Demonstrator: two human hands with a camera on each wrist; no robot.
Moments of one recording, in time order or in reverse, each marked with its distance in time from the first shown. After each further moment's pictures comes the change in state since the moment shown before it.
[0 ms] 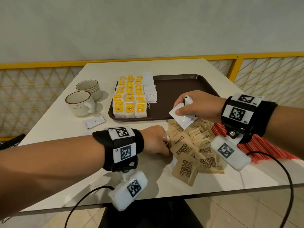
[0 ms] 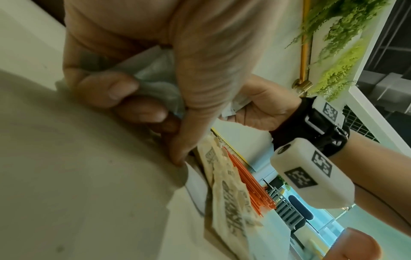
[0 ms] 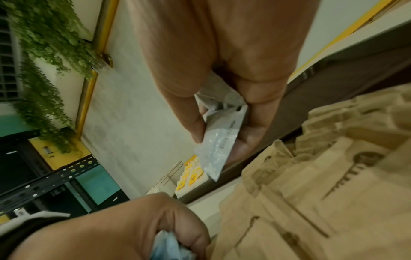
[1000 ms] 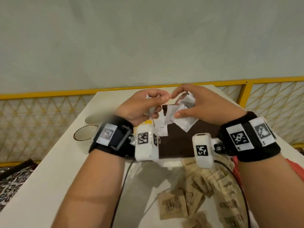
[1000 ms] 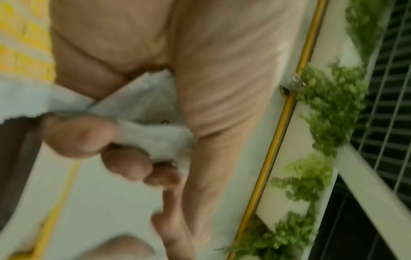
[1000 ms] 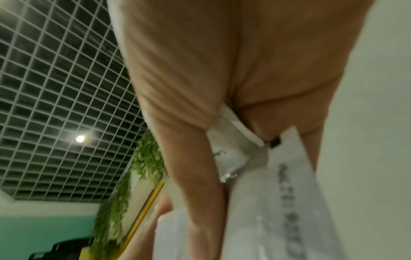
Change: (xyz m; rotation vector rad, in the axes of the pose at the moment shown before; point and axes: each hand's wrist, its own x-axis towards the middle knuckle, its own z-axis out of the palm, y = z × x) left_hand 0.018 -0.022 -0.150 -1.043 0.354 0.375; right_hand 0.050 -0.059 -0.038 -0.254 0.272 -0.395
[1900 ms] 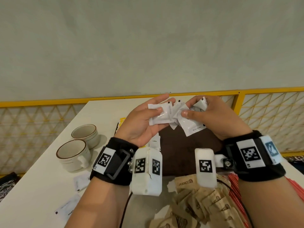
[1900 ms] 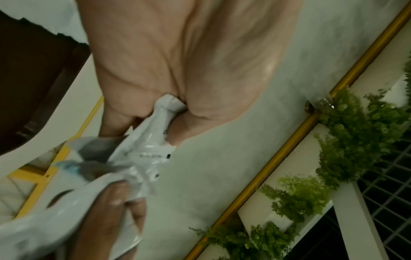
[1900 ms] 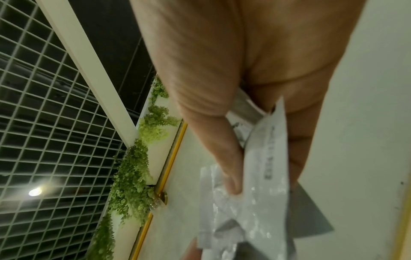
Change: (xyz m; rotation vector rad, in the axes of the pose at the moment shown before) left_hand 0.021 -0.012 0.026 -0.517 -0.013 0.105; right_hand 0.000 0.023 -0.012 0.343 0.266 0.231
